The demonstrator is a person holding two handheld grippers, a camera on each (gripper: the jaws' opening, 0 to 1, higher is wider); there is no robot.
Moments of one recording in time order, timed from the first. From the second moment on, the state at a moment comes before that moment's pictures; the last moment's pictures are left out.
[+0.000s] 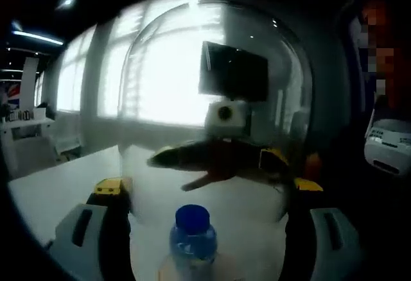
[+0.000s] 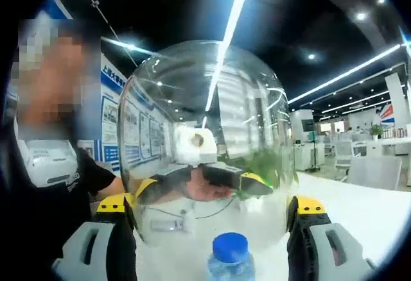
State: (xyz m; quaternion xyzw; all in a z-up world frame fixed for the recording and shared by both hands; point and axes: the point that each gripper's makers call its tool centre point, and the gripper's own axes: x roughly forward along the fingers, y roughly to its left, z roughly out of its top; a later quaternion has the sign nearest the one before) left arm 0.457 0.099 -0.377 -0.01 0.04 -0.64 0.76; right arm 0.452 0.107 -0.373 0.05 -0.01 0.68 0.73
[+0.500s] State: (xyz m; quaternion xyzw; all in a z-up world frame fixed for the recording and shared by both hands) left arm 0.467 0.105 -0.434 -0.04 0.05 -0.64 0.77; right arm 0.461 0.111 -0.430 0.07 0.01 0.68 0.73
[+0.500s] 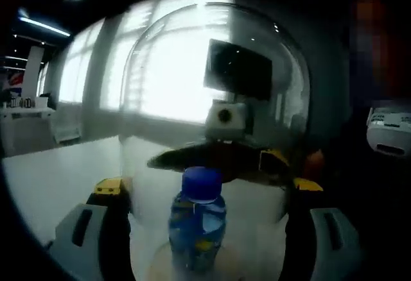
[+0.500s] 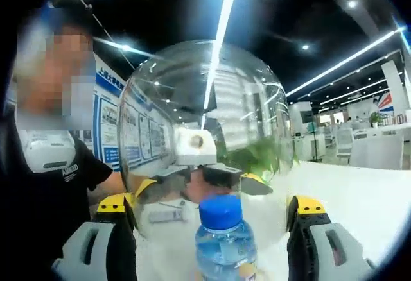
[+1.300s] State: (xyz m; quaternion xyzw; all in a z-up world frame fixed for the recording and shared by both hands) left arm 0.480 0.104 -0.502 -0.06 0.07 -0.64 0.76; right arm 0.473 0.112 -0.499 0.08 0.05 0.67 0.73
